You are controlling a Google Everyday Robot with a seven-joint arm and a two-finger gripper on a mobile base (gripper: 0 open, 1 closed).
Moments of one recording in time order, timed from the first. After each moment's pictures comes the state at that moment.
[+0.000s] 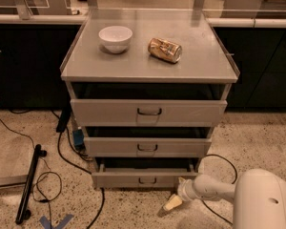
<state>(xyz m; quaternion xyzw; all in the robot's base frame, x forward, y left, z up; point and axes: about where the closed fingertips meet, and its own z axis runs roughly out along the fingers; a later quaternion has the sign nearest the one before) 0.570 -0.168 0.163 -0.44 0.85 0.15 0.25</state>
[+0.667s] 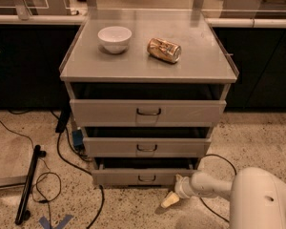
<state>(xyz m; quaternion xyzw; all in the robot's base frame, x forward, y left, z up) 0.584 -0.159 0.165 -0.45 0.84 0.15 0.26</state>
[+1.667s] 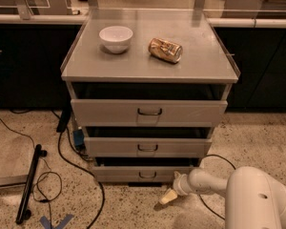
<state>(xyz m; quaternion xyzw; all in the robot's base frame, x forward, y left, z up) 0.603 -0.148 0.162 -0.45 0.84 0.15 0.26</state>
